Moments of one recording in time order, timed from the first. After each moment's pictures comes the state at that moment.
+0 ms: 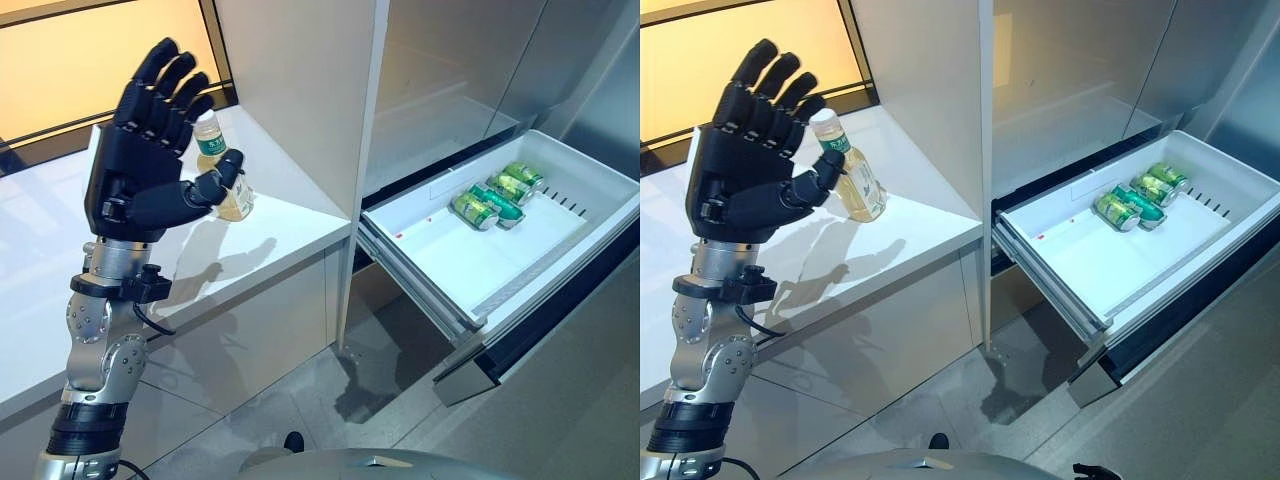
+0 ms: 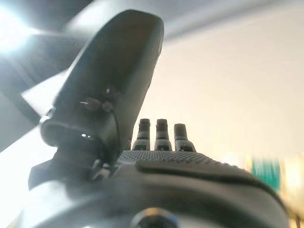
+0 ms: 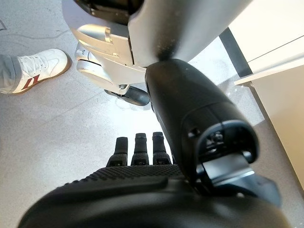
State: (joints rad) left arm -0.02 0.52 0.16 -0.21 -0.71 -0.43 -0.19; right arm 0.11 -0.28 0.17 1.22 0.14 0.08 0.07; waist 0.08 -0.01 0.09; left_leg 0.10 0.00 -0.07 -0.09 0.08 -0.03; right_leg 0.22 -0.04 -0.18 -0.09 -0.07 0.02
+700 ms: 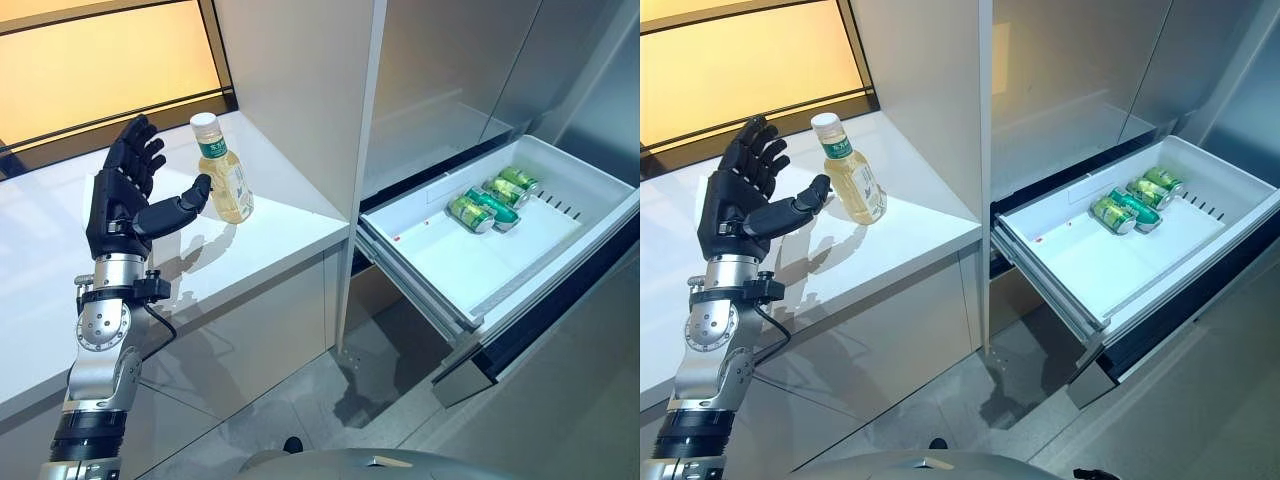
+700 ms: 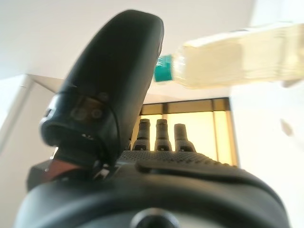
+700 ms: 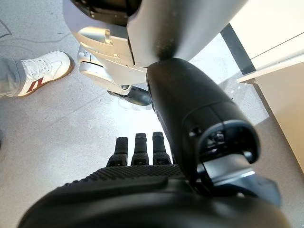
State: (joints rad) left arm 0.00 0.52 0.17 -0.08 -0.47 -0.21 0.10; right arm 0.10 -0.28 0.16 1.21 0.14 0.13 0.07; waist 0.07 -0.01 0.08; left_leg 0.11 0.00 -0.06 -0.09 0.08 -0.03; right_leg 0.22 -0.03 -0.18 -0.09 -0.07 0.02
